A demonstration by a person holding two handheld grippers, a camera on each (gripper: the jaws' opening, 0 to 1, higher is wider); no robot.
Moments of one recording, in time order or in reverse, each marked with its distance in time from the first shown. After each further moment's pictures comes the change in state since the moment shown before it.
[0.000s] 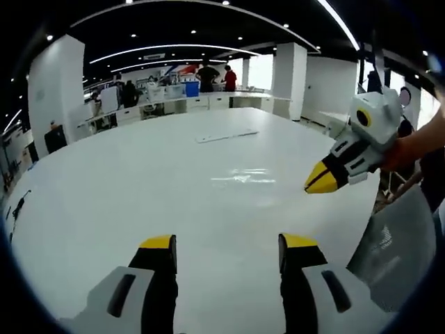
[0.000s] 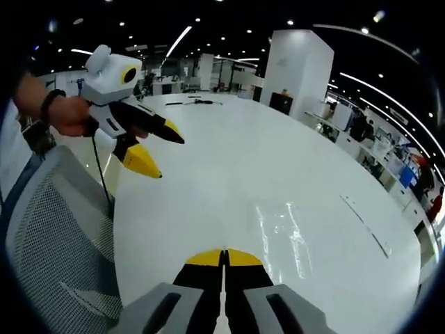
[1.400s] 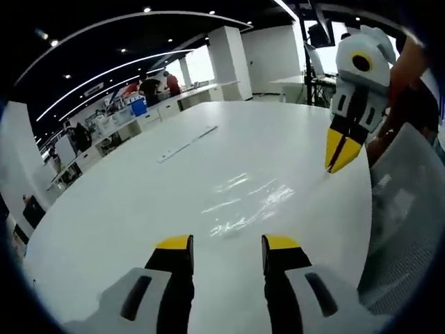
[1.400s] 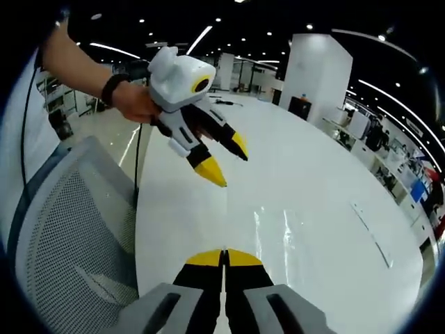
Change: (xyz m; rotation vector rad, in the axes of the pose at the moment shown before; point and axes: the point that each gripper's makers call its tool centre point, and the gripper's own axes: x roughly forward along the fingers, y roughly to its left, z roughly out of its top) left arm 0.054 -0.020 0.022 0.371 0.034 -0.194; right arm -0.024 0.019 -0.003 -0.079 0.002 0.098
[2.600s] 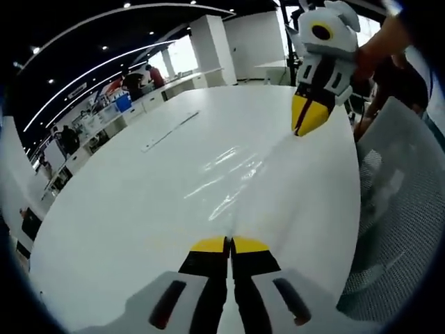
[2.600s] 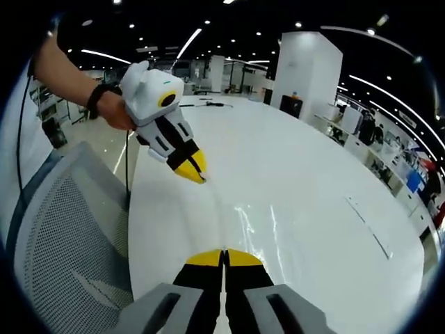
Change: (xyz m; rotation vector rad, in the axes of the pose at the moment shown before) left arm -0.008 -0.024 -0.028 0.096 0.092 -0.066; right arm -0.001 -0.015 -0.006 0.048 -0.013 -0.030
